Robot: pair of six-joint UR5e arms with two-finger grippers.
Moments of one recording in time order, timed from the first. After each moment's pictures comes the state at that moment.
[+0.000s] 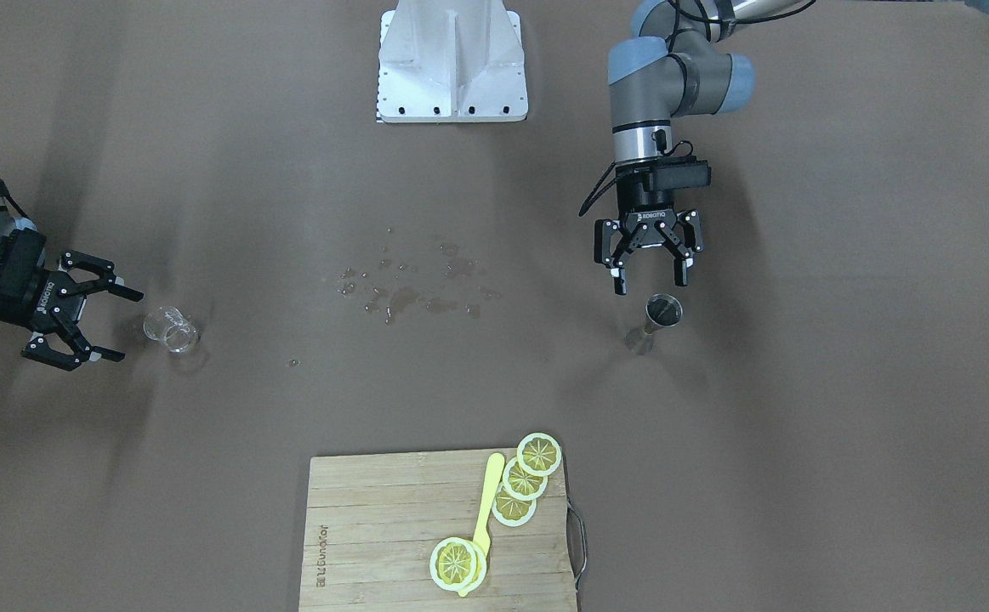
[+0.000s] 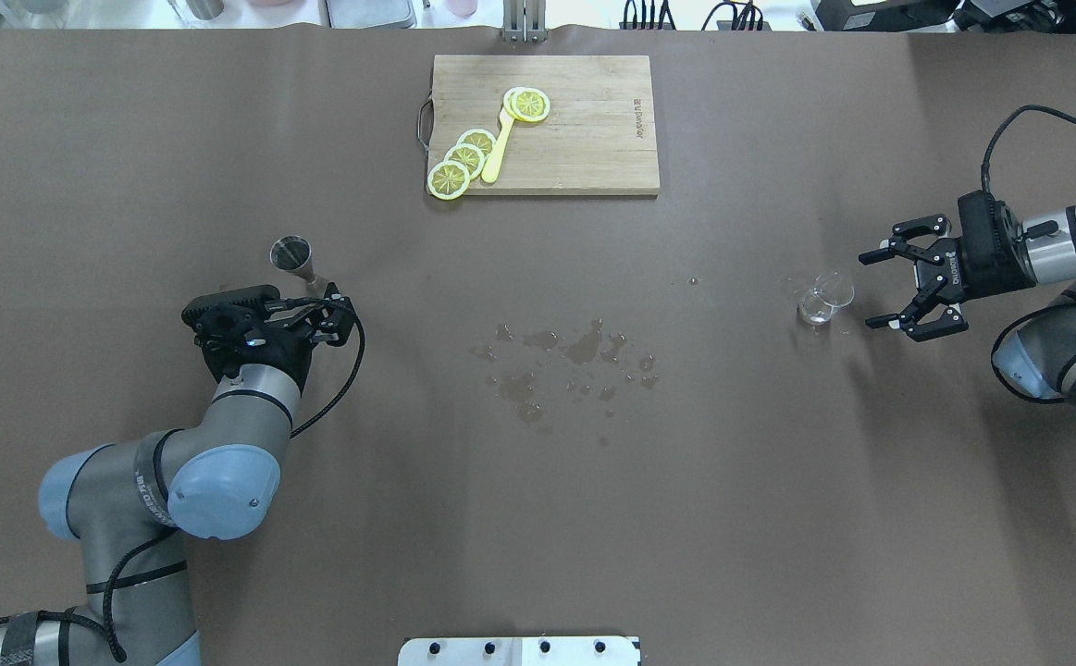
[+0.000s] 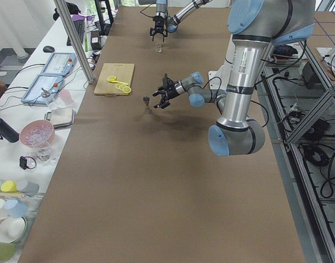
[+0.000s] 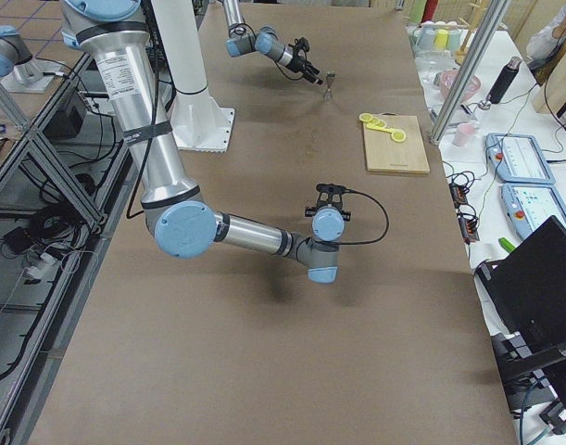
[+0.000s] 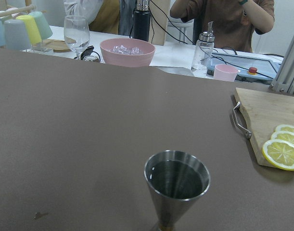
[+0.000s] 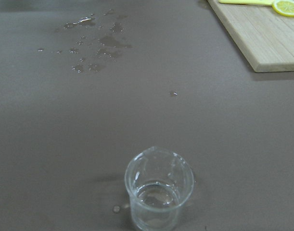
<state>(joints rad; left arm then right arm) -0.32 -1.84 -1.75 -2.03 -0.79 -1.52 1.00 -1.25 0.93 0.25 2.48 -0.02</state>
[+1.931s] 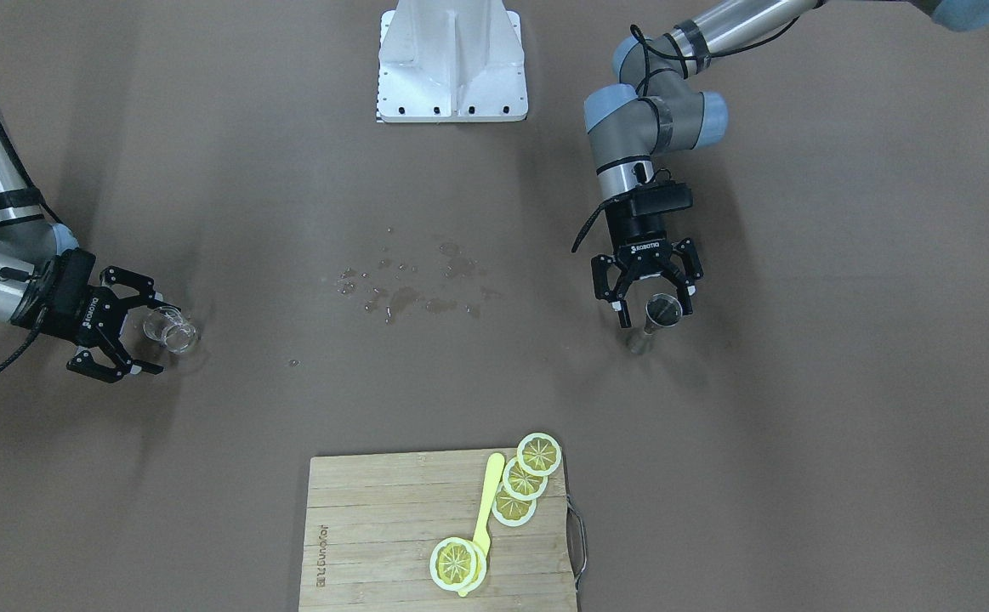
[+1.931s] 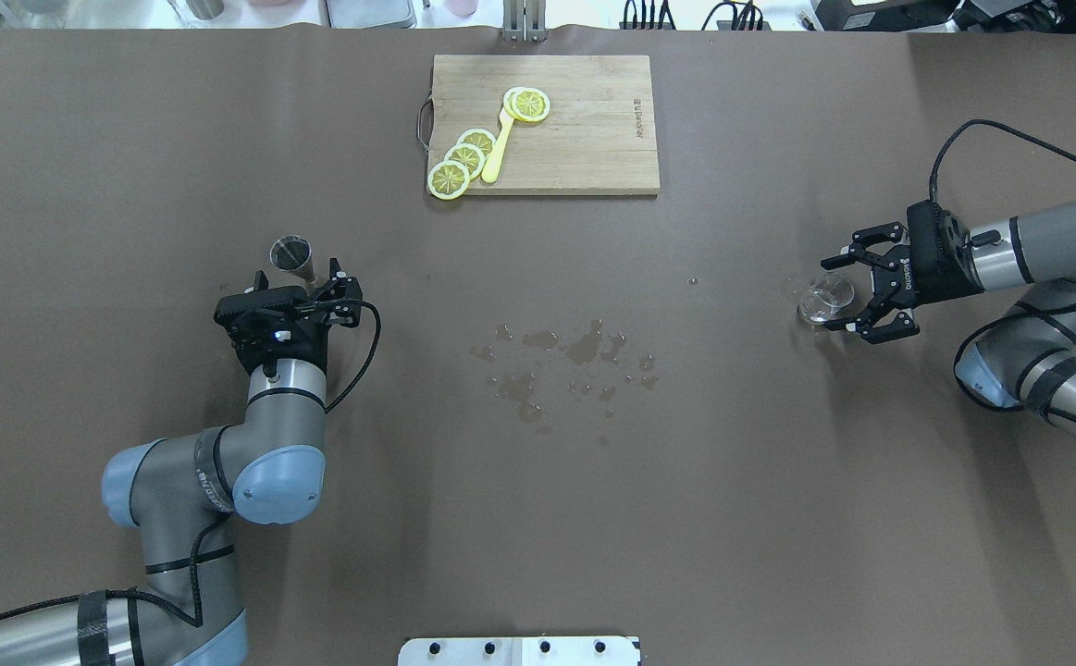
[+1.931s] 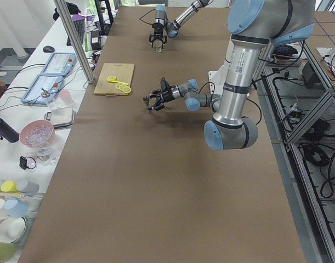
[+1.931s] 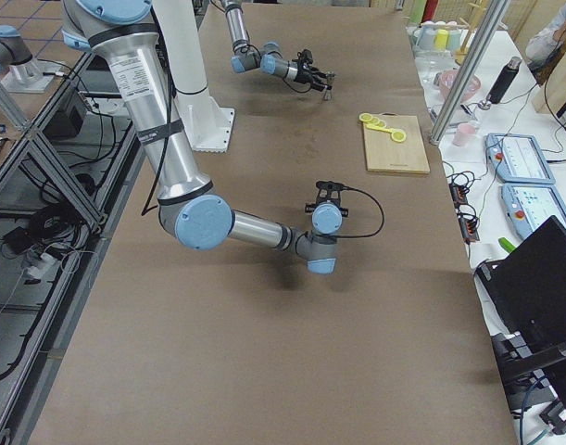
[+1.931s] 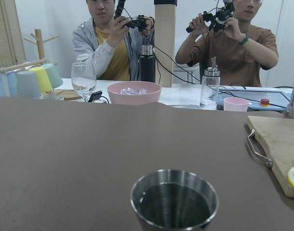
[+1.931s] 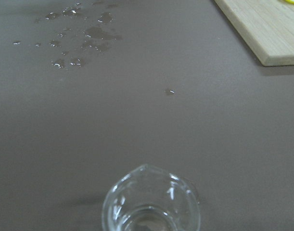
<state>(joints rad) -0.32 -1.93 -1.55 -2.05 -0.56 -1.52 0.93 -1.20 0.87 0.25 2.41 -0.01</state>
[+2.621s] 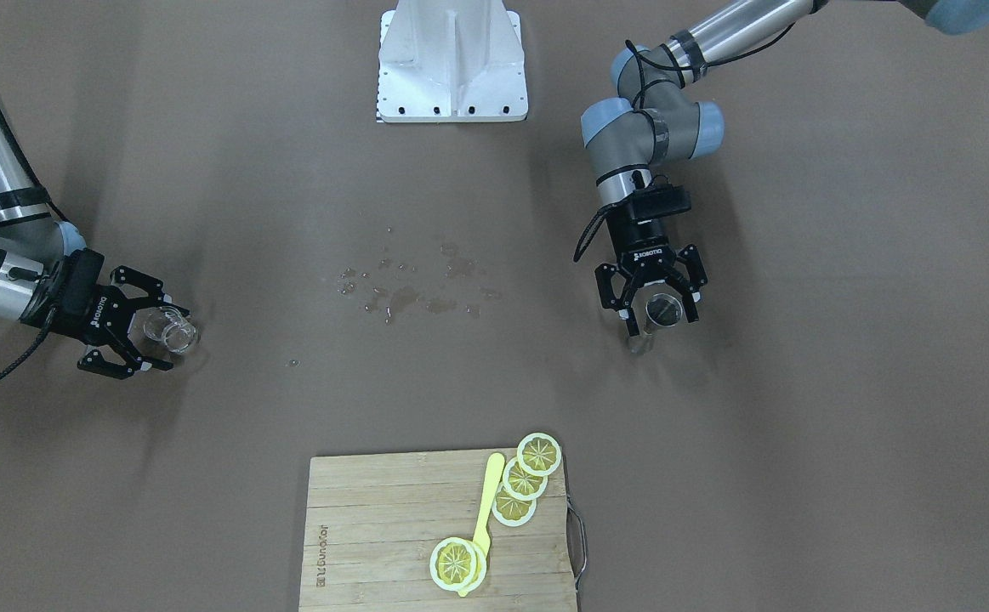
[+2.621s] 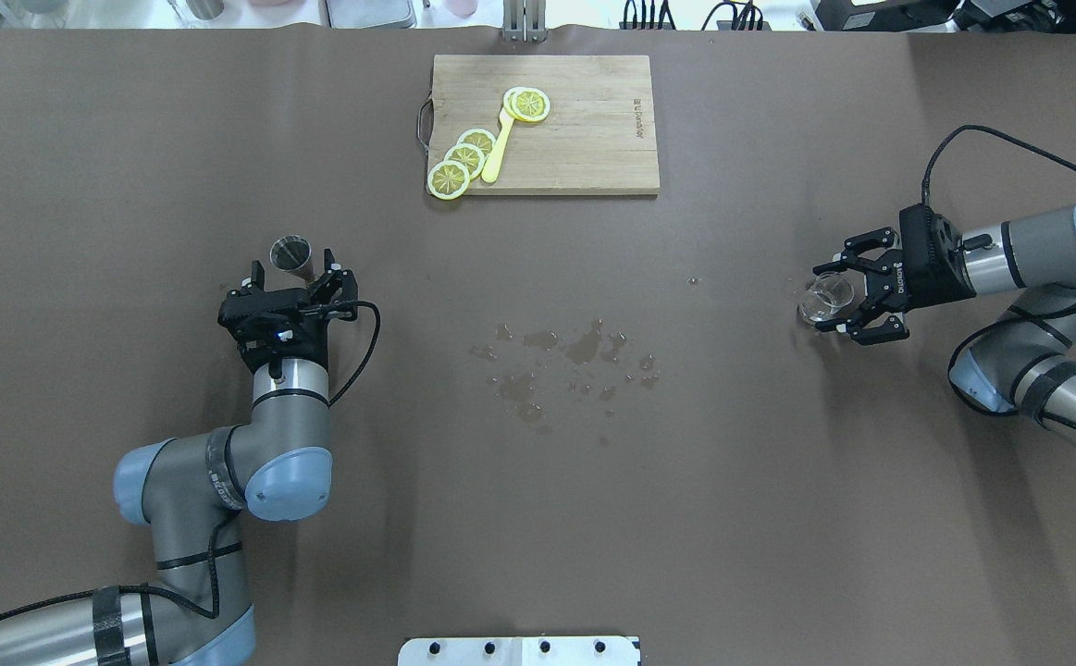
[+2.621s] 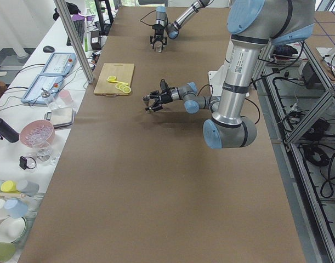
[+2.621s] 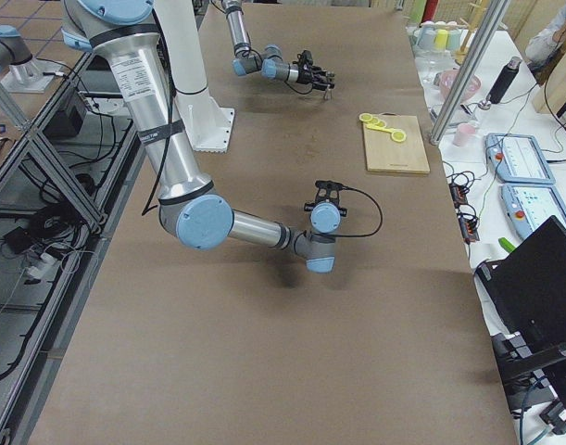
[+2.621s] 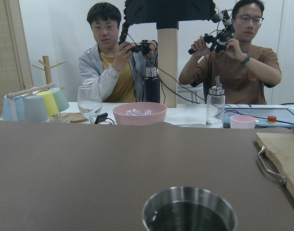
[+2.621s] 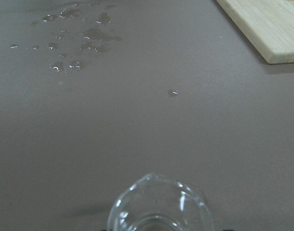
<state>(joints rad) -0.32 -1.95 -1.49 -2.06 -0.48 -1.54 0.92 -1.20 0.87 0.25 2.39 0.02</state>
